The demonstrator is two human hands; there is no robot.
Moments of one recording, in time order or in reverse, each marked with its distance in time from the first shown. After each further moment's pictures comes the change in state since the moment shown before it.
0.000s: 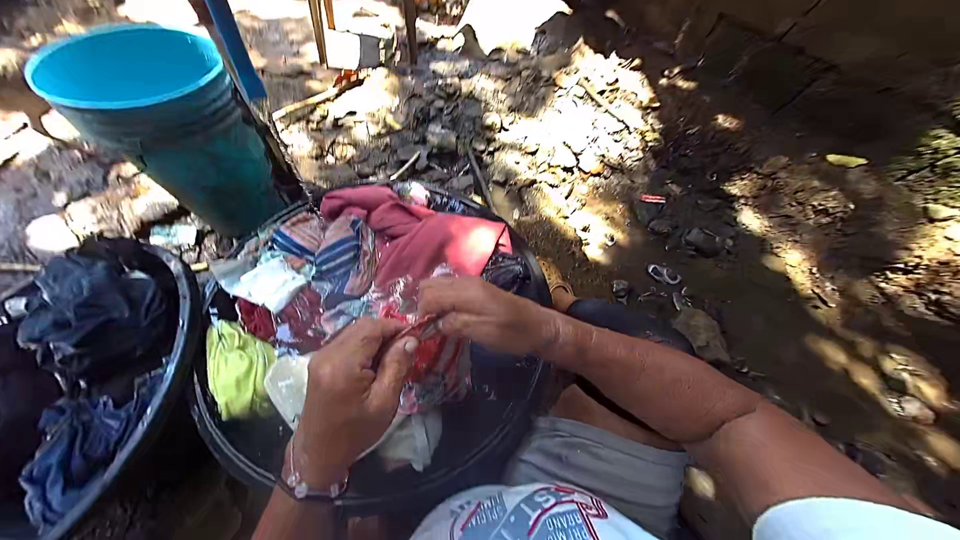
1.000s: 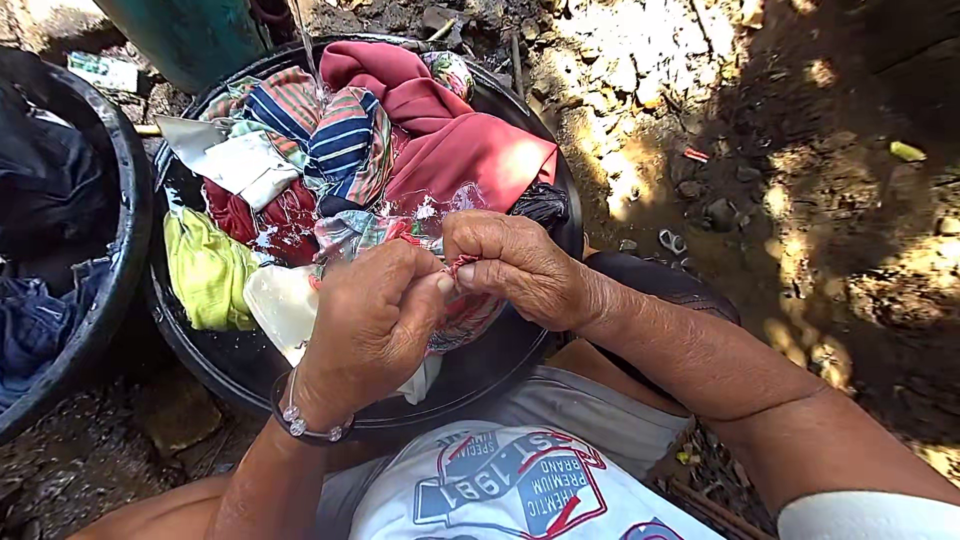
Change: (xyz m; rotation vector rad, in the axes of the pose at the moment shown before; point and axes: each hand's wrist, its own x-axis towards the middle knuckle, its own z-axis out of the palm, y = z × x) left_hand -0.012 -0.011 0.000 -0.185 -0.023 -0.081; right_hand 0.003 0.009 0.028 0.083 -0.005 0.009
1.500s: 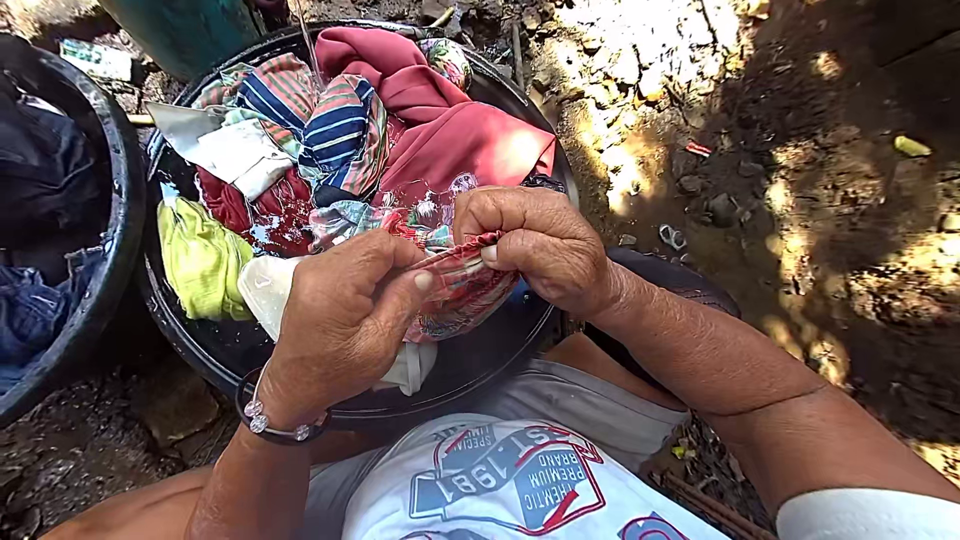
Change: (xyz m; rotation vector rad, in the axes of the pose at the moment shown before) left_hand -0.003 0.006 -0.011 -0.051 -0.053 -0.056; right_hand -0.005 -0.004 -0.010 0.082 0.073 0.013
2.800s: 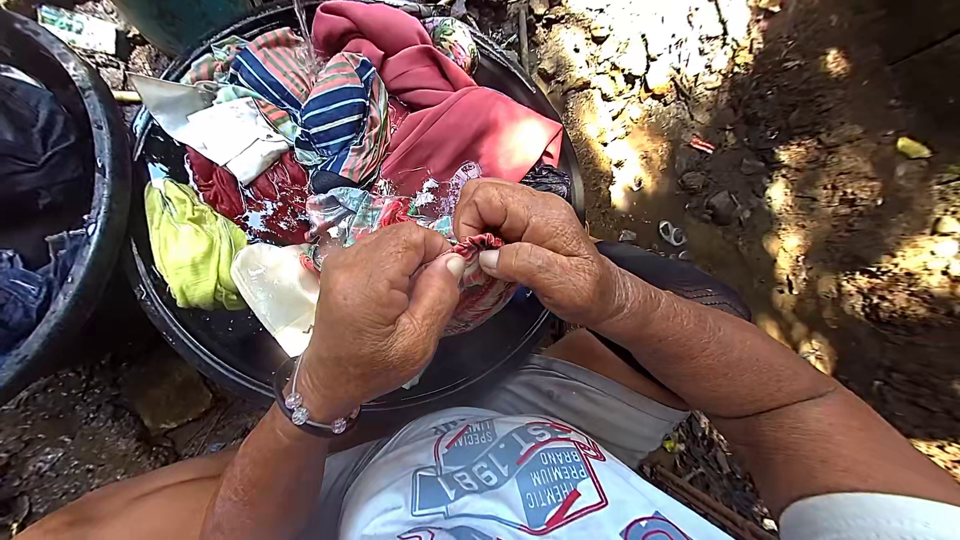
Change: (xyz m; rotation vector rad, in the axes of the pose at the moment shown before) left_hand 0.002 0.003 0.024 -0.030 0.114 0.024; right_hand -0.005 -0.002 0.008 -0.095 -0.019 0.064
